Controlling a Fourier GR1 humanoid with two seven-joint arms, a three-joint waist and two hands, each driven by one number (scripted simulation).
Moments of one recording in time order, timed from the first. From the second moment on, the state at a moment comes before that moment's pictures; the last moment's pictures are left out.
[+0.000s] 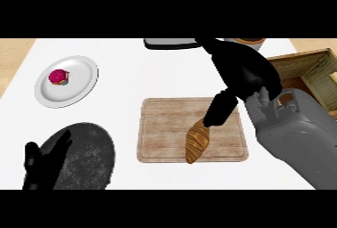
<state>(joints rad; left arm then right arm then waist) 0.17 0.38 -0.13 -1.44 0.25 0.15 0.21 -0.90 -0.43 0.50 -1.63 0.23 0.31 1.02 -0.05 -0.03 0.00</state>
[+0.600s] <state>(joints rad) 0.15 0.36 -0.13 -1.43 0.24 0.14 0.22 -0.88 -0.59 0.47 -1.83 -0.07 0.40 1.15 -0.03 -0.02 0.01</state>
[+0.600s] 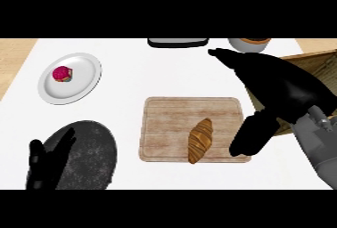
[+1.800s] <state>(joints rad) 0.14 0.32 -0.12 -1.44 0.18 0.11 0.20 -0.58 -0.45 0.64 -1.78 0.29 0.28 1.06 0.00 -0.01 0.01</state>
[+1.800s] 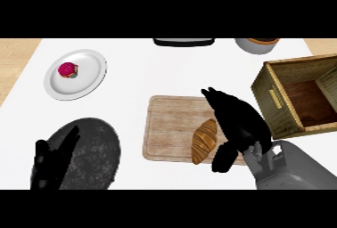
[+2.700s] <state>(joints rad) 0.12 0.28 -0.09 -1.42 0.14 0.08 0.22 -0.43 -0.28 0.60 -1.61 0.57 0.24 0.92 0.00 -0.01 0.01</state>
